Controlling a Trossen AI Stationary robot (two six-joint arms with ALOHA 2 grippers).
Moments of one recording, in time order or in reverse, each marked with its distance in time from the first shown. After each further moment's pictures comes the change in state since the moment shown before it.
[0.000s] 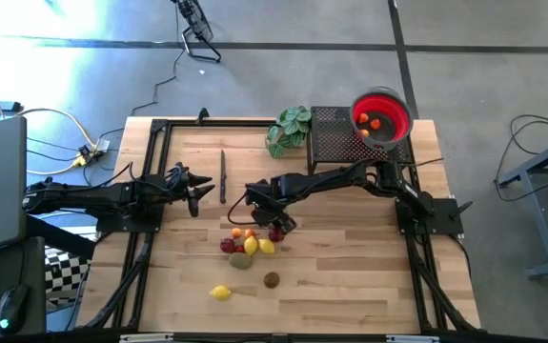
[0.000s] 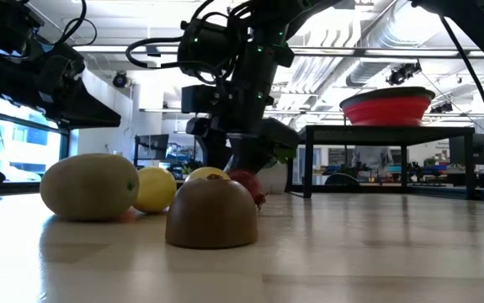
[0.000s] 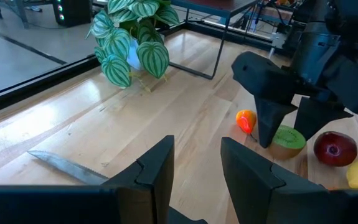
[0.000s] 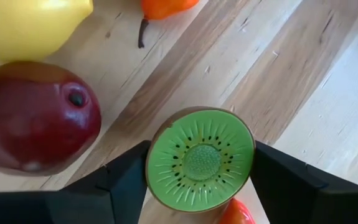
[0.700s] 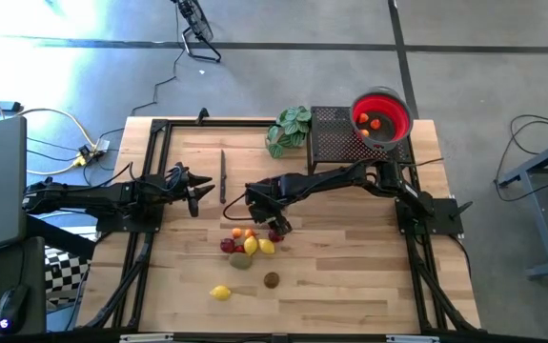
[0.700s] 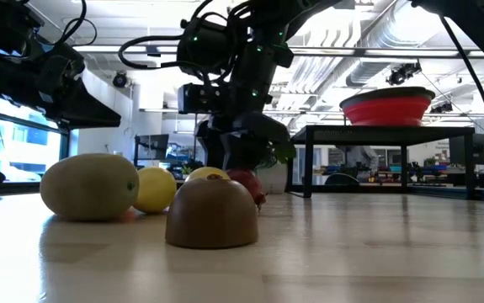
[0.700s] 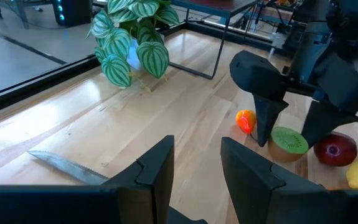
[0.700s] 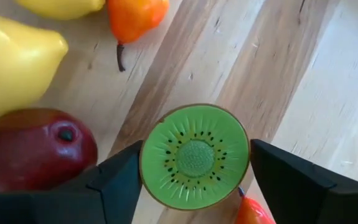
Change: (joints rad) left arm 0.000 0.000 0.000 0.000 0.000 0.000; right arm 0.000 0.000 0.000 0.016 -0.017 0.225
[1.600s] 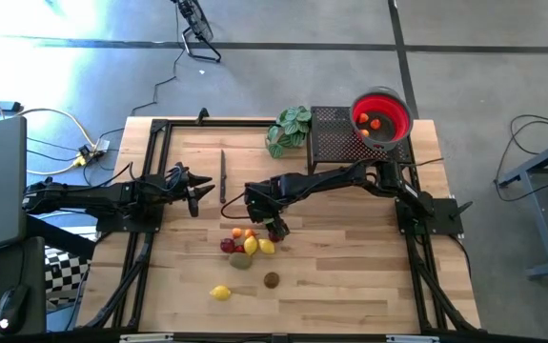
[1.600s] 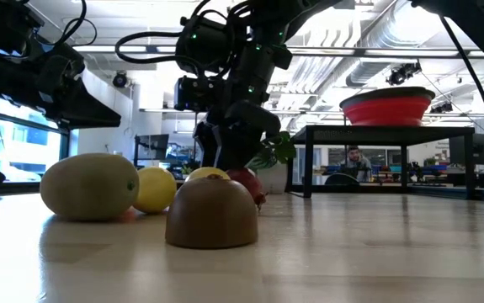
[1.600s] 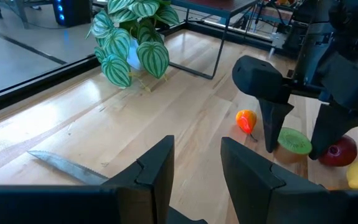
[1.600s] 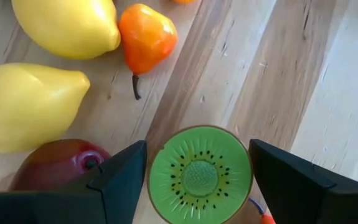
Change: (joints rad) left arm 0.000 0.000 0.000 0.000 0.000 0.000; right arm 0.000 0.000 0.000 0.032 -0.063 0.065
